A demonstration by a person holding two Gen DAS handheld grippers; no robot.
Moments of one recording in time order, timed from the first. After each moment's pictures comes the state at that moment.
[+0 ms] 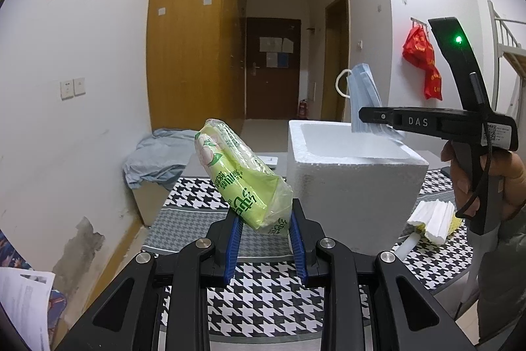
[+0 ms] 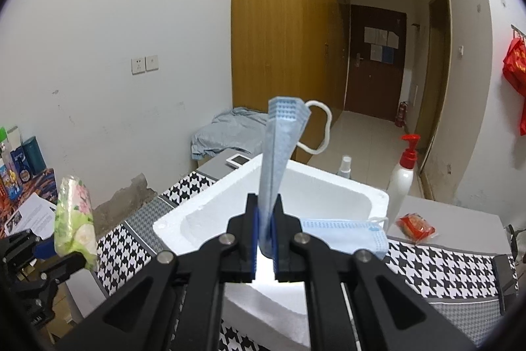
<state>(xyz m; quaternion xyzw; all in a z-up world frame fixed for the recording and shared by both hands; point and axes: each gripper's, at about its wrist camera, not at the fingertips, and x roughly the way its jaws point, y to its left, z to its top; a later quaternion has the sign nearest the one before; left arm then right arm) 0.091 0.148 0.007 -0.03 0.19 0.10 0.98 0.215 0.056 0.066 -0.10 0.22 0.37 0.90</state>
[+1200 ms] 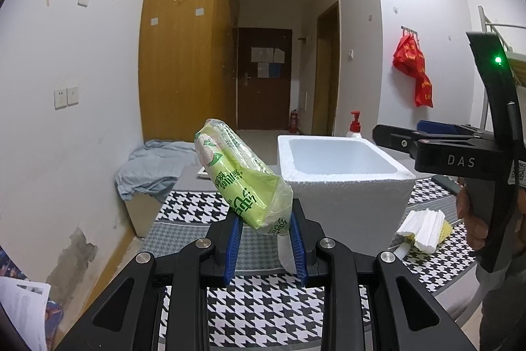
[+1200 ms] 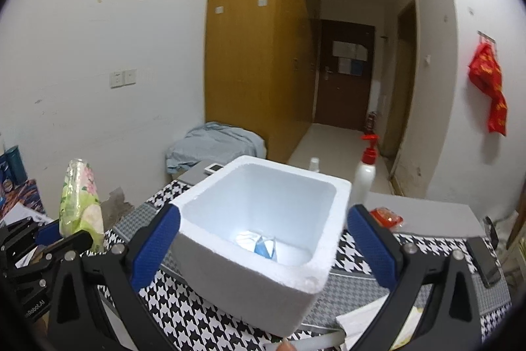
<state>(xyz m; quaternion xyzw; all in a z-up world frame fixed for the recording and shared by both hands) 0.090 0.146 0.017 -0.02 0.17 0.08 0.98 0.177 0.029 0.072 -0.08 0.18 0.30 0.93</state>
